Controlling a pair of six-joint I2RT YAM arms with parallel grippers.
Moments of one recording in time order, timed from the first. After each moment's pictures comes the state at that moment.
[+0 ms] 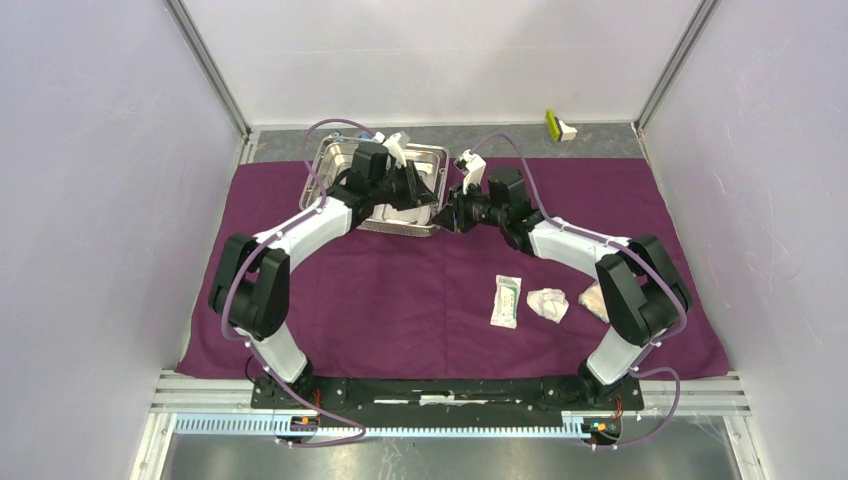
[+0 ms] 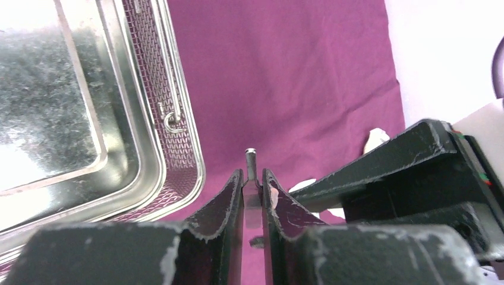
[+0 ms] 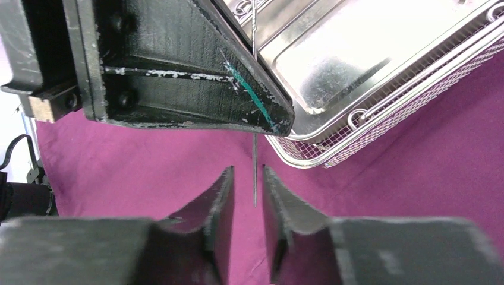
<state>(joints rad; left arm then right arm) -0.45 1.70 1.20 -0.03 0.40 -0.58 0.54 1.68 1.00 0.28 -0.47 0.27</state>
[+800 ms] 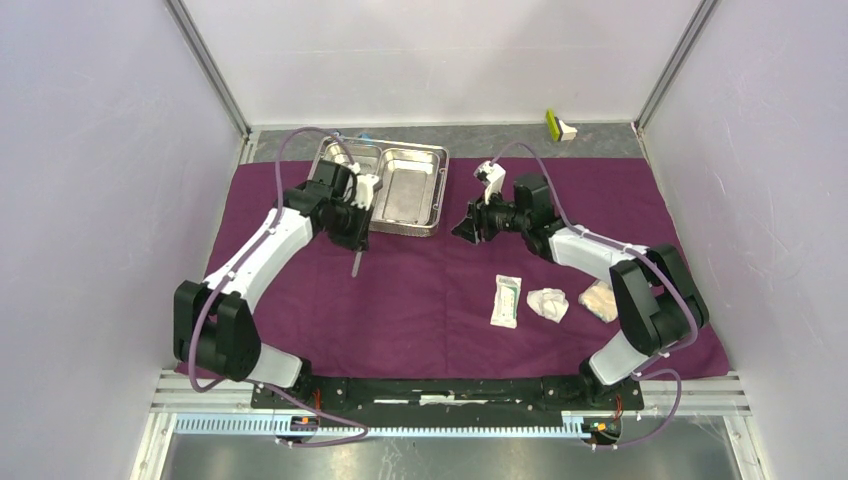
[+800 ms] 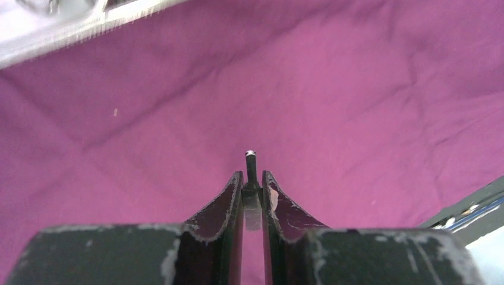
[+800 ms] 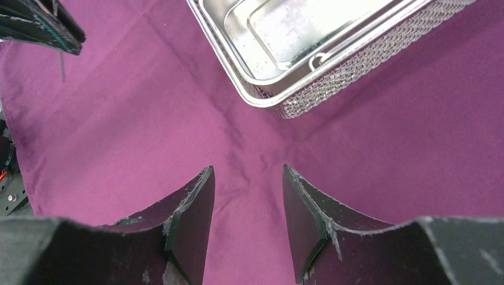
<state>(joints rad) -0.33 1.45 1.17 -0.76 0.24 0.06 0.44 1.60 0.88 0.26 -0.59 0.09</state>
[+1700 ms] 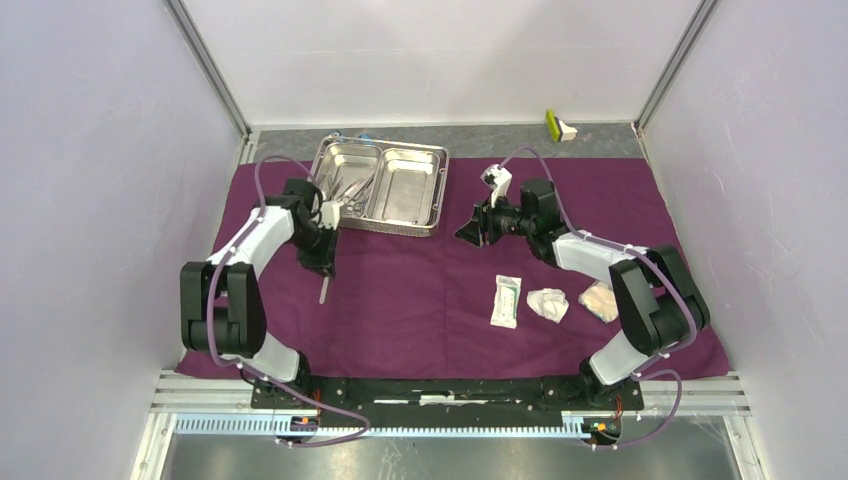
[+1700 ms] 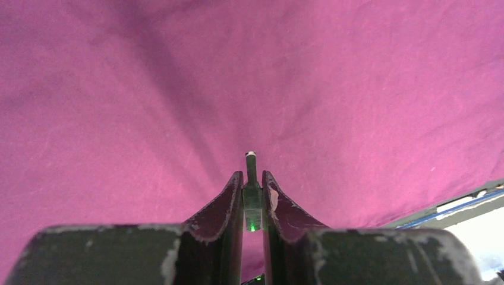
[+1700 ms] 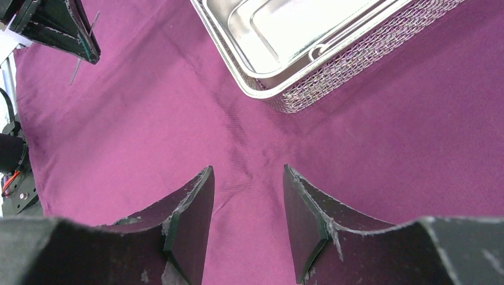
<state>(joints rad) -0.06 1.53 1.04 -0.92 0.23 0.20 0.39 1.60 0.80 0.35 -0.65 0.13</state>
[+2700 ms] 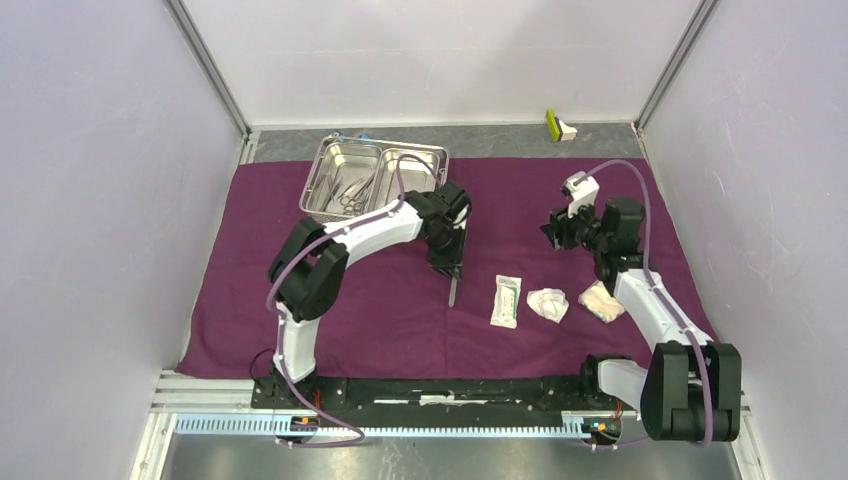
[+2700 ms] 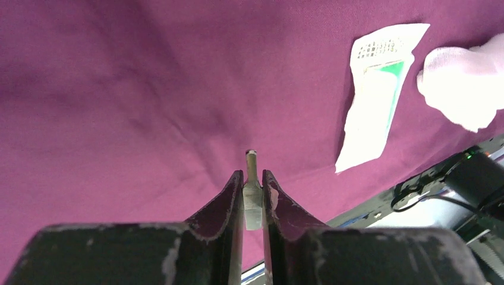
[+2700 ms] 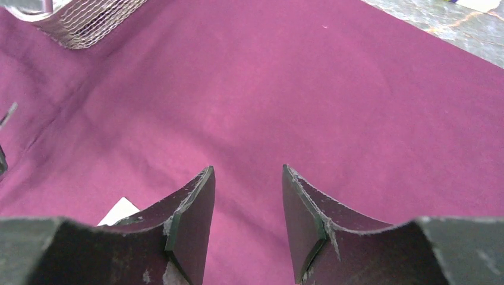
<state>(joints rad) -0.77 1.96 1.48 -0.75 0.27 -0.54 0.00 1.15 0.59 0.10 -0.49 -0.27</state>
